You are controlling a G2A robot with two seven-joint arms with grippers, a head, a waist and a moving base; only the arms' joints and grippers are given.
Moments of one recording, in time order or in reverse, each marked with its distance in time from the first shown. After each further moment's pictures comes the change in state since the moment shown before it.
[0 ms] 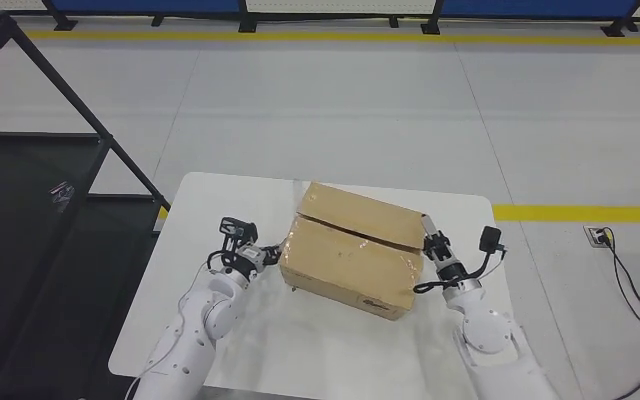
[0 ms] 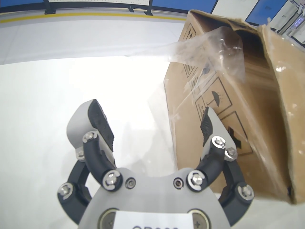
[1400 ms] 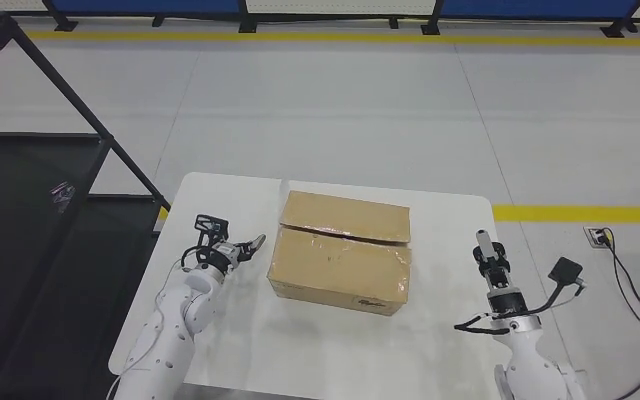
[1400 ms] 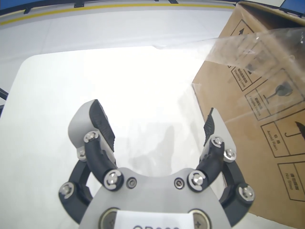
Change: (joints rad) left arm -0.023 0.033 -0.101 0.059 0.098 0.028 -0.053; right arm -0.310 0.026 0.214 -0.374 -0.147 -0.078 -0.112
